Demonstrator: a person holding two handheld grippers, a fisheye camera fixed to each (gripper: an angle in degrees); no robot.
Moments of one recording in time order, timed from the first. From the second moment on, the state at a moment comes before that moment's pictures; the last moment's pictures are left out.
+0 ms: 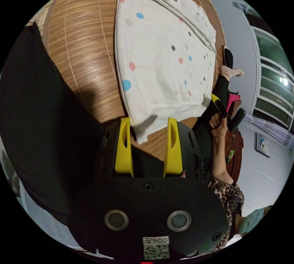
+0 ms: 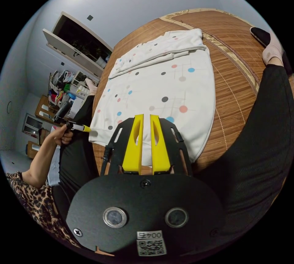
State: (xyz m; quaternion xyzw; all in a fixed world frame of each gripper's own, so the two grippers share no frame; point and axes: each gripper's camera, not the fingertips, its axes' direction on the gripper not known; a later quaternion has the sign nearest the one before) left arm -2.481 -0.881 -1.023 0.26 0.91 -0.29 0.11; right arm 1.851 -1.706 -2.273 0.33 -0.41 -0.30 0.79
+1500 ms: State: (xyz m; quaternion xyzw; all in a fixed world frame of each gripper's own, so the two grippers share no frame) left arm -2.545 -0.875 -1.154 0.27 0.88 -0.30 0.26; right arm 1.876 -1.810 -2.326 0.02 -0.34 -0.25 0.91
